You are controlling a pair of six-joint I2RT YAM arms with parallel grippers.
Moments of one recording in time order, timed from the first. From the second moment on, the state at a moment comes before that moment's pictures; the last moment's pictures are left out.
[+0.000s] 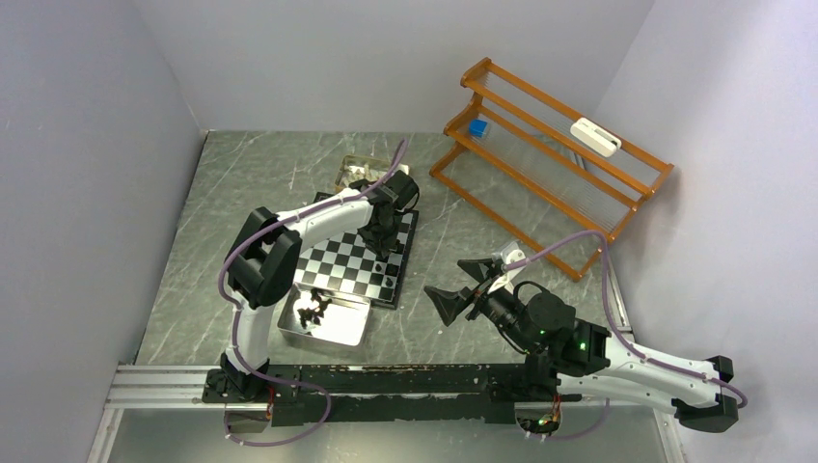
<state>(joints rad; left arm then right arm) -0.75 2.02 1.56 -0.84 -0.14 -0.46 1.28 0.42 0.49 -0.08 0.52 0.19</state>
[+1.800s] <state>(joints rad) -0.54 1.29 0.95 -0.93 -0.19 -0.59 1.28 0.43 0.49 -0.06 0.51 0.18</state>
